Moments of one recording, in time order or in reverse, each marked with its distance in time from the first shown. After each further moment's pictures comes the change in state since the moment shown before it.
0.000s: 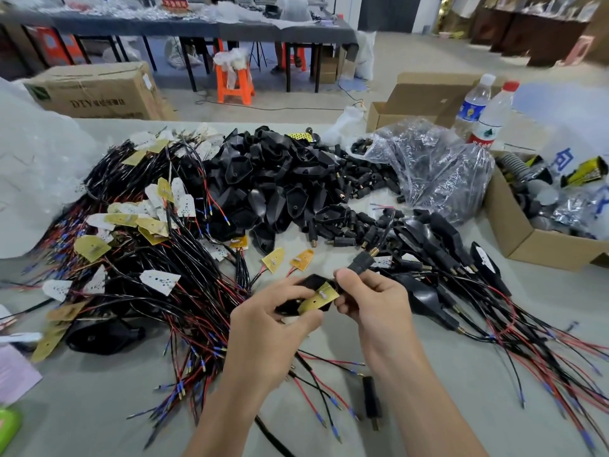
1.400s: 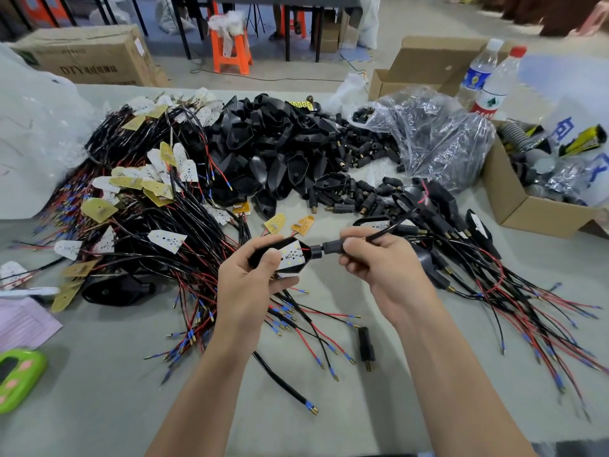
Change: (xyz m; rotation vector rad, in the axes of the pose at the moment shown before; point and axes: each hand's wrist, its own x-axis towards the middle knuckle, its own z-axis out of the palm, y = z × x) left_hand -0.003 -0.004 -0.011 -0.523 0.097 -0.207; right_hand -0.009 -0.026 -0.009 -0.126 -0.047 0.111
